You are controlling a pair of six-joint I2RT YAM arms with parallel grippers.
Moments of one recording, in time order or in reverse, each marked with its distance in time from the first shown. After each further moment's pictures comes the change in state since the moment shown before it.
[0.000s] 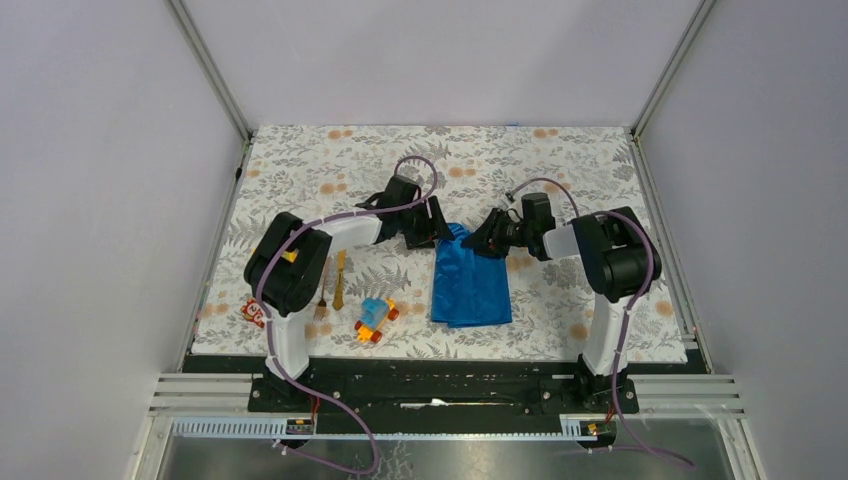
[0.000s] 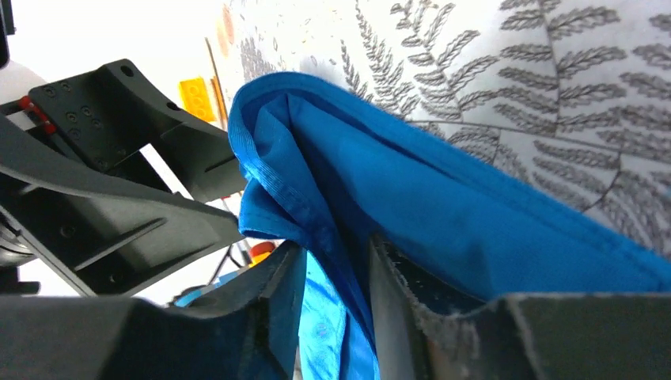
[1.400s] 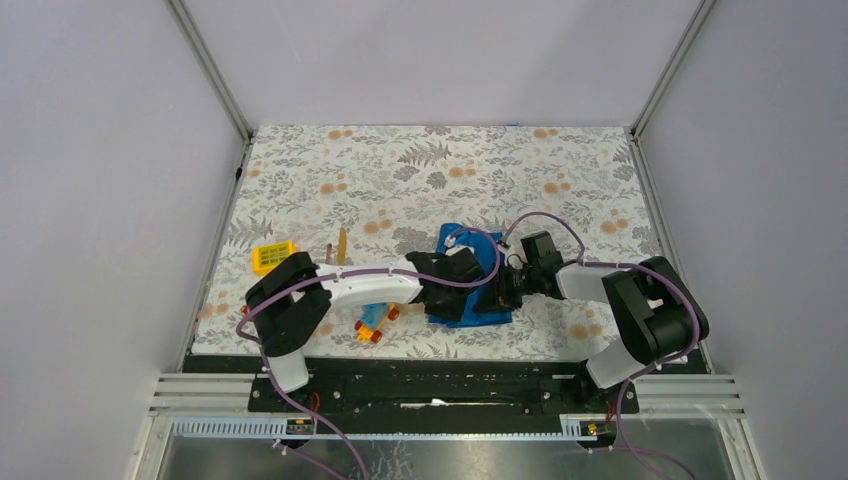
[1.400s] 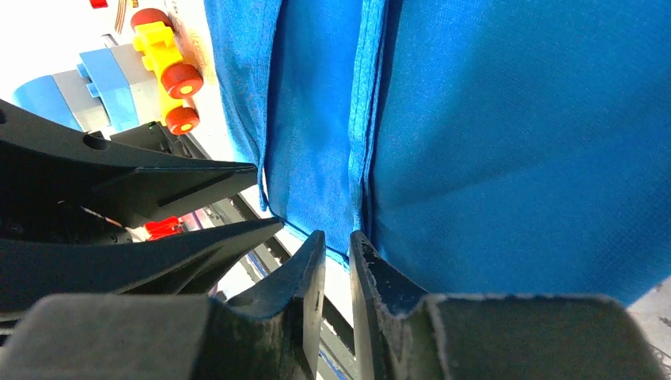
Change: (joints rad) left arm -0.536 -0.169 -0.035 -0.537 -0.445 0.036; right arm 0.127 -0.447 -0.322 -0.463 0.000 -0.337
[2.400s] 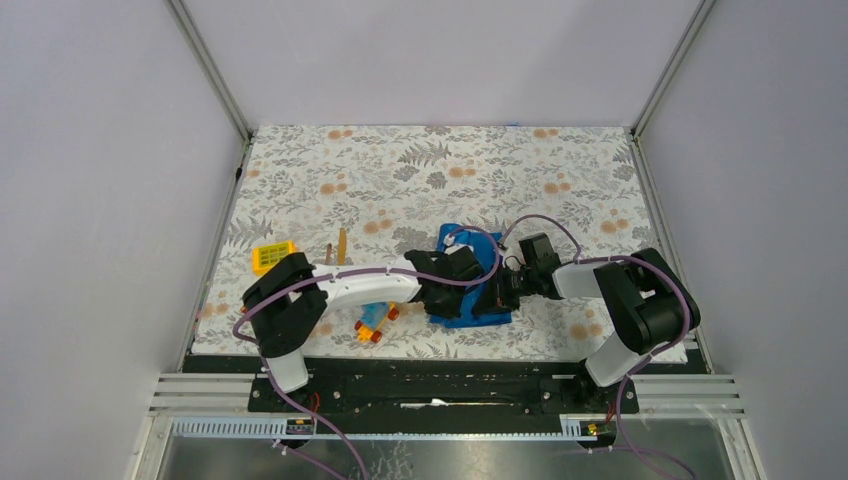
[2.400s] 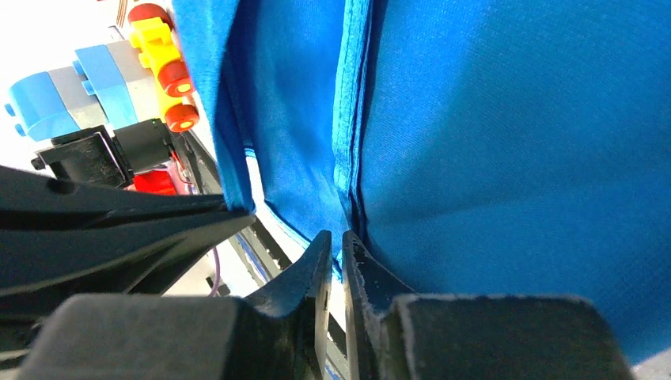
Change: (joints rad) left arm 0.000 -0.009 -0.001 -0.019 -0.008 -0.007; right arm 0.001 0.066 -0.010 0.072 -0.037 0.002
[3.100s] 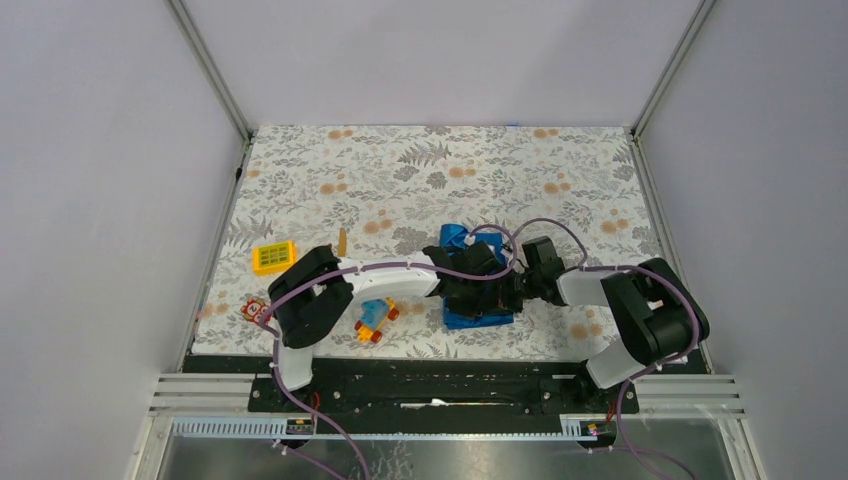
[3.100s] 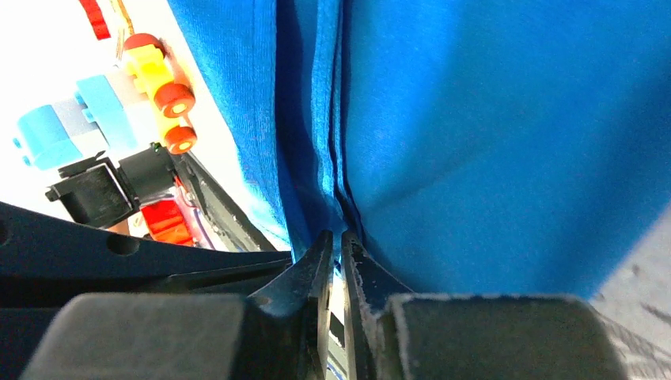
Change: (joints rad) left arm 0.000 0.127 0.133 0.063 0.154 0.009; right arm 0.003 -0.045 -0.040 0.025 0.055 0.089
